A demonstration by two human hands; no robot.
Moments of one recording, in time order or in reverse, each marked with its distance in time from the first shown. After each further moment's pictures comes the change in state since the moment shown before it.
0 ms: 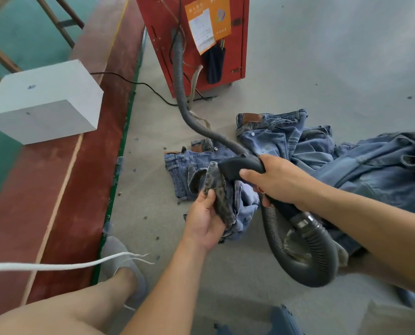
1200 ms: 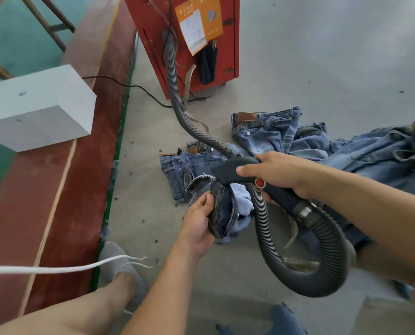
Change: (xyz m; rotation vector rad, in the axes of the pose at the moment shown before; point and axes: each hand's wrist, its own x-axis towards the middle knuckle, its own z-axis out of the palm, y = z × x) left_hand 0.005 0.000 -0.018 0.370 -0.028 0.012; right_hand 0.011 0.005 -0.018 0.270 -0.200 0.178
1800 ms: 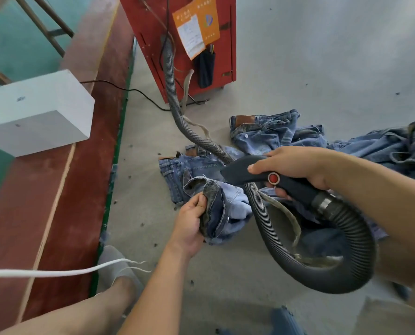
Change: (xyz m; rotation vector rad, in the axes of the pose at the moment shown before) left_hand -0.002 0.016 -0.008 0.076 0.013 0.044; right_hand 0.004 0.000 -0.034 0.054 -0.096 0.113
